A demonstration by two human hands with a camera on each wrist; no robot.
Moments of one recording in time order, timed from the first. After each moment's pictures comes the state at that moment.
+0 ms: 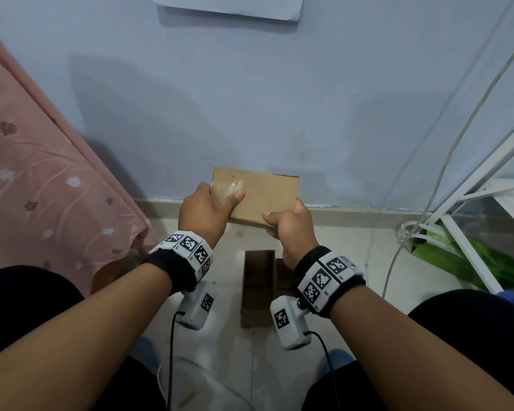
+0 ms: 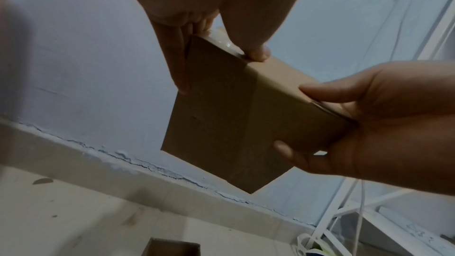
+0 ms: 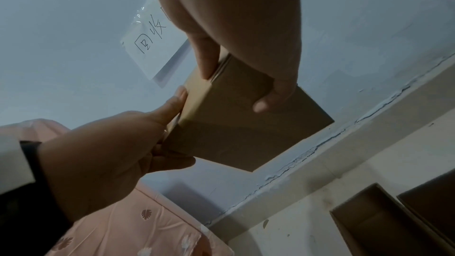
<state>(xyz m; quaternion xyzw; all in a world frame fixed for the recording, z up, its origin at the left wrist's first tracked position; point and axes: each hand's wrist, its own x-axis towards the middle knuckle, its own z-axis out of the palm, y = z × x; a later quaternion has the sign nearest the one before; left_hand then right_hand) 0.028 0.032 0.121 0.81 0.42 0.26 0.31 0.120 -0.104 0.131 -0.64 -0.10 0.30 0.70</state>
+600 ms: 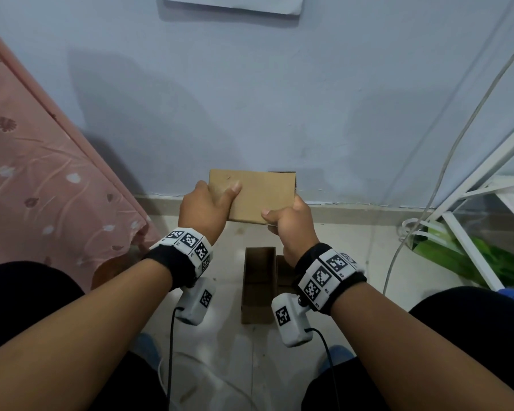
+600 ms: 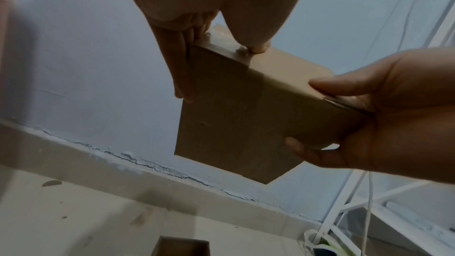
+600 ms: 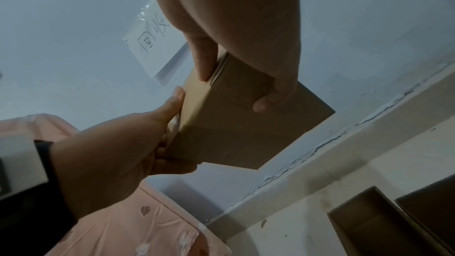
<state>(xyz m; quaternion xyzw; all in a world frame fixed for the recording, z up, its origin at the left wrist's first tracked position) 0.029 0.032 0.119 0.79 0.45 0.26 0.34 0.118 -0.105 0.134 -0.65 -0.13 0.30 0.69</state>
